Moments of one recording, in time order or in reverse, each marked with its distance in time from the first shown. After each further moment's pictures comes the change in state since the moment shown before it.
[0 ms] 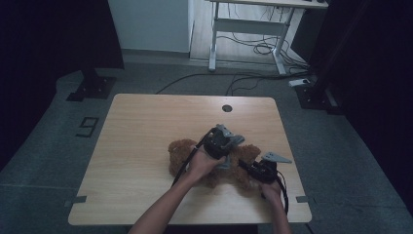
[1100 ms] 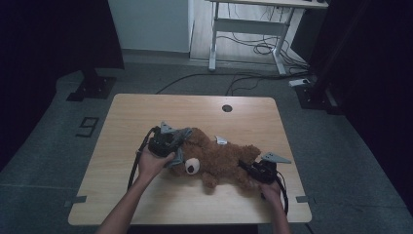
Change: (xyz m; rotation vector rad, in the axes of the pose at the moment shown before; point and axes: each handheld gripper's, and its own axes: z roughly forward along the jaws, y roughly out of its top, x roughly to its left) left arm 0.100 -0.095 -0.072 -0.058 0.122 -0.222; right arm 0.000 -0.002 0.001 0.008 -0.005 0.002
